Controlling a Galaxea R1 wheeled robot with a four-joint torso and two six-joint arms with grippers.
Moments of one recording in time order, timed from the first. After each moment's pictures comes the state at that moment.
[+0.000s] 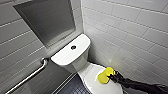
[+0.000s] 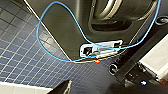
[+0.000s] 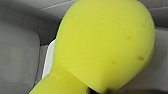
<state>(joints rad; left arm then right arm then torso) 1.49 2.81 -2.35 -0.20 0.17 0.34 -0.56 2.70 -2.28 -0.32 0.08 0.92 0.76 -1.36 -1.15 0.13</state>
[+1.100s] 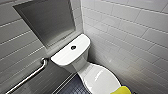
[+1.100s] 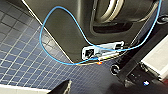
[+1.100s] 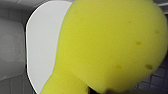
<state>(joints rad) 1.47 2.81 -2.35 -0.18 0.18 0.34 -0.88 2.32 -1.84 -0.32 0.28 0.92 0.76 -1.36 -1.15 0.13</state>
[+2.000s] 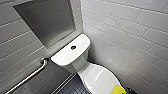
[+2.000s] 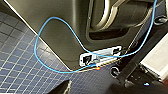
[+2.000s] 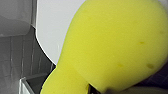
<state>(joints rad) 1.46 2.83 -2.35 -0.16 0.17 0.34 -0.71 2.24 -1.52 -0.46 -0.17 0.92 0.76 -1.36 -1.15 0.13</state>
